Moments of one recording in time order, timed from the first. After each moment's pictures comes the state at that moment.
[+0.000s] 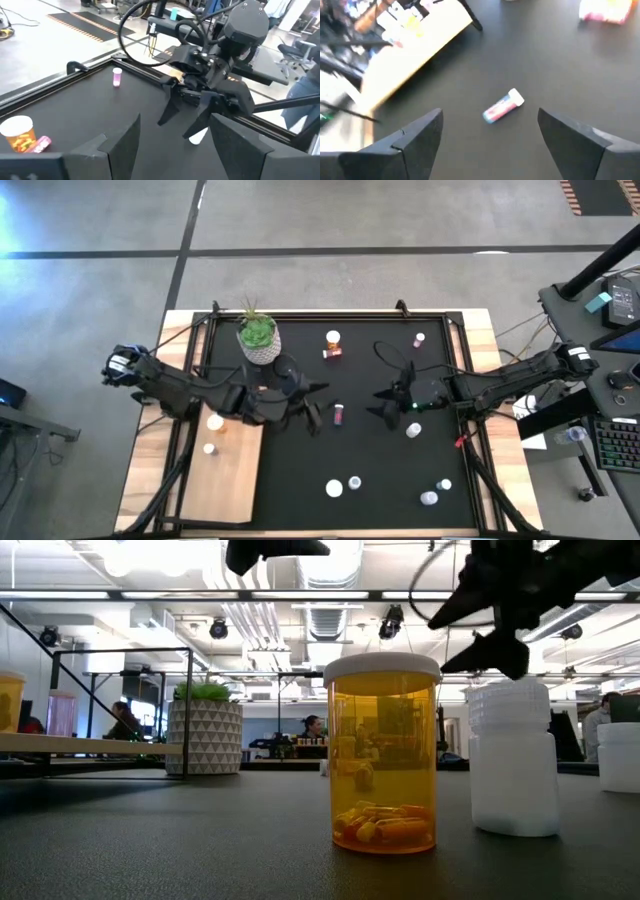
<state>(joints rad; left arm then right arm) -0.28 1.46 1.14 0.05 -0.64 -0.46 0.18 1.07 0.55 -0.02 0.24 0.84</state>
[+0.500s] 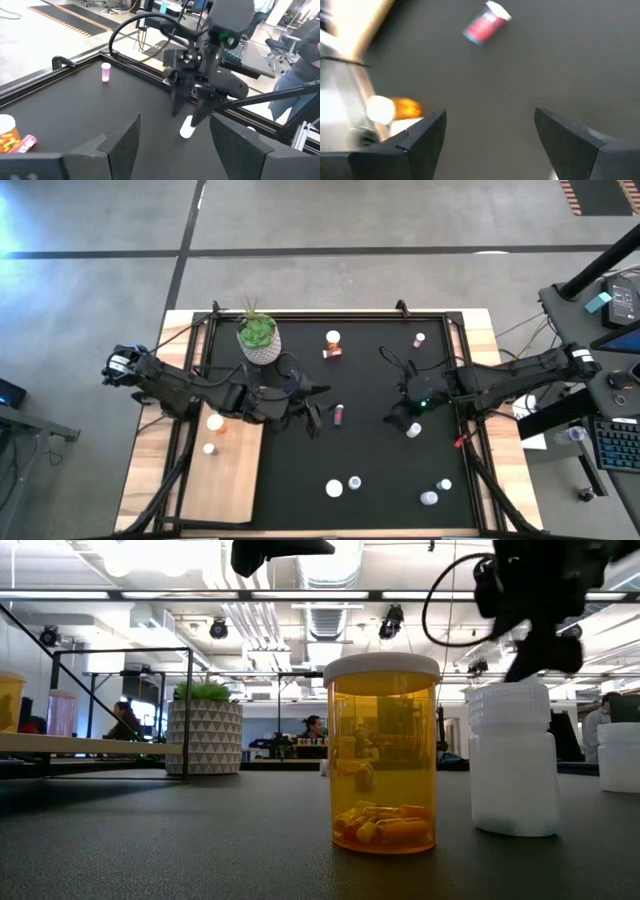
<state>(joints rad) -0.27 1.46 1.14 0.04 -0.57 -0.46 0.13 1.04 0.72 -0.59 -0.03 0.93</state>
